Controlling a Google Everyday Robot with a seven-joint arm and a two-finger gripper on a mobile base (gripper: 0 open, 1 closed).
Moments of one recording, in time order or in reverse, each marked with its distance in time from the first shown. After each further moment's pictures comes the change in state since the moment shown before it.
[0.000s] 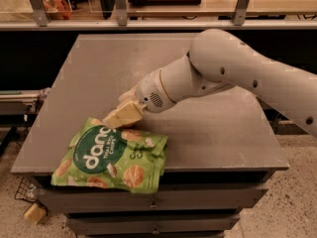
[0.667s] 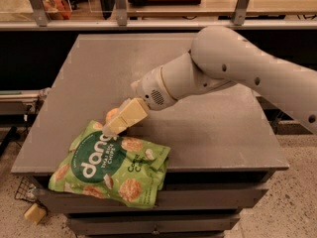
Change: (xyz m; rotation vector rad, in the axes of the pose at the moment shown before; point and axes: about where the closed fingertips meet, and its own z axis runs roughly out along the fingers) arm -0.003 -0.002 -0.007 0.008 -0.001 0.003
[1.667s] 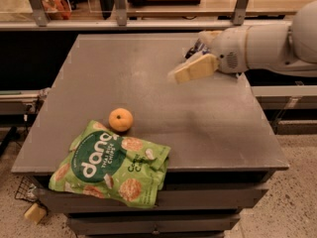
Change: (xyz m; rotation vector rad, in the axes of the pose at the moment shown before) arm -0.017 -0.096 -0.174 0.355 -0.249 -0.081
